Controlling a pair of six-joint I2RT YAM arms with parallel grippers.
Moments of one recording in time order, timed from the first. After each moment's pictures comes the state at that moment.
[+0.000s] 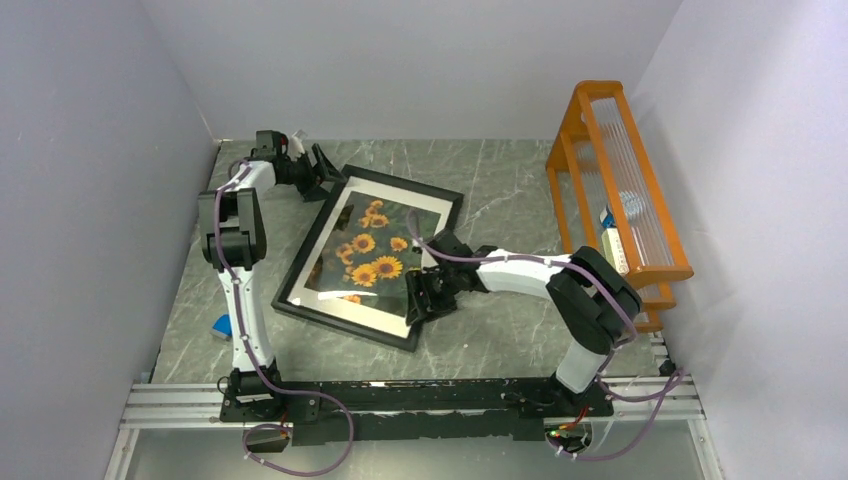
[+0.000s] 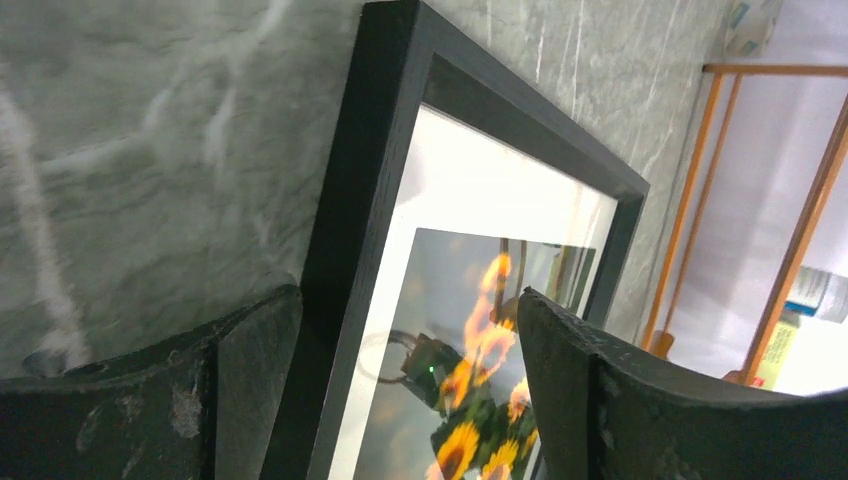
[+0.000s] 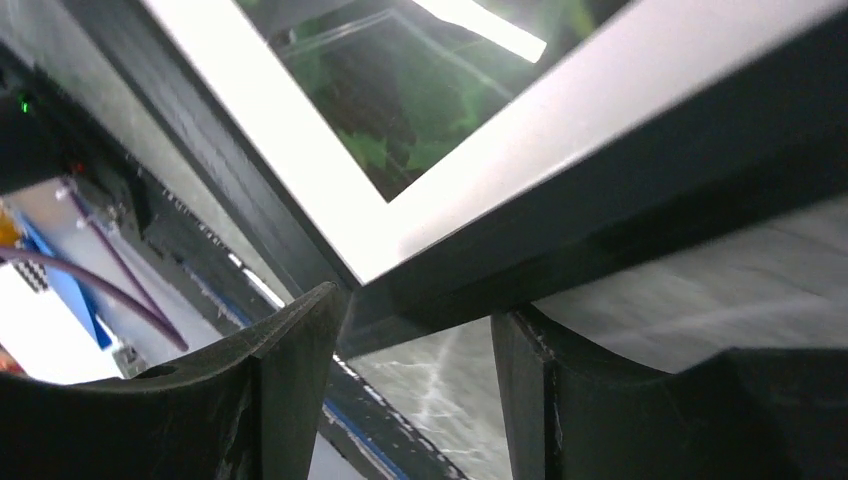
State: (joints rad) left arm 0.08 2.39 1.86 -0.40 0.76 -0.45; right arm 0.77 1.70 0.91 -0.29 -0.43 0.53
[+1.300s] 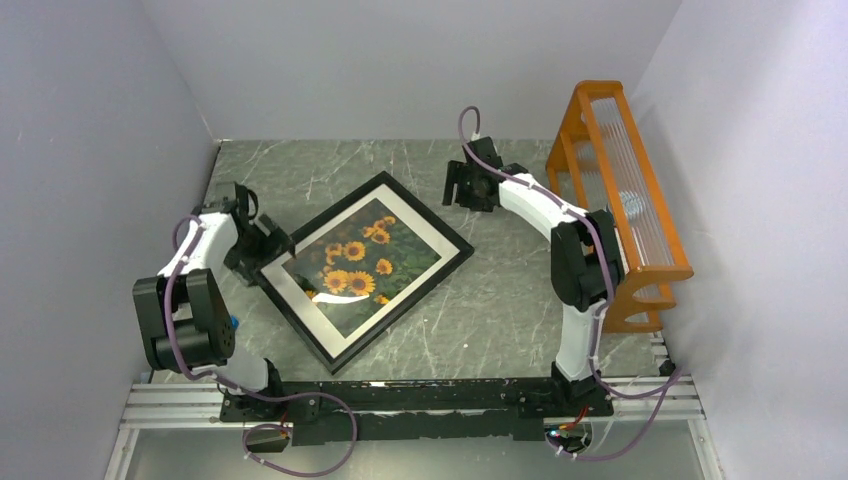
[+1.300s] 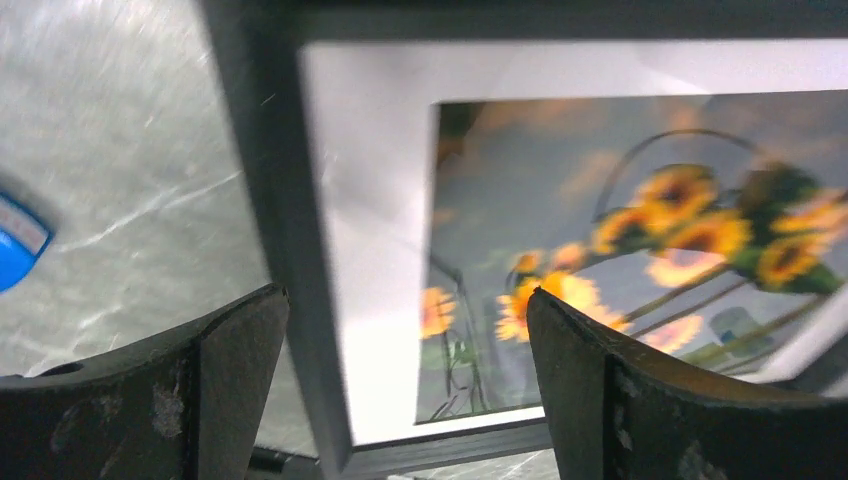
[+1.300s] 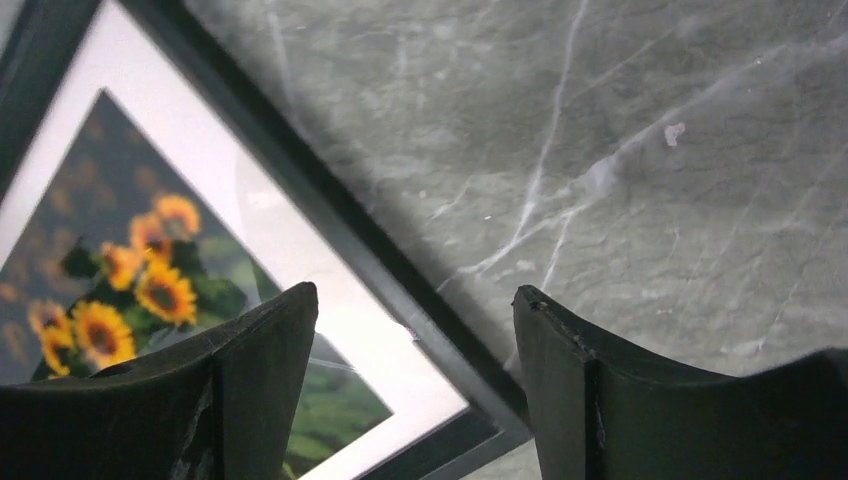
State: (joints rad) left arm 0.17 1.53 1.11 -0.83 0.07 -0.64; right arm 0.42 1.93 1.52 -0.46 0.05 0.50
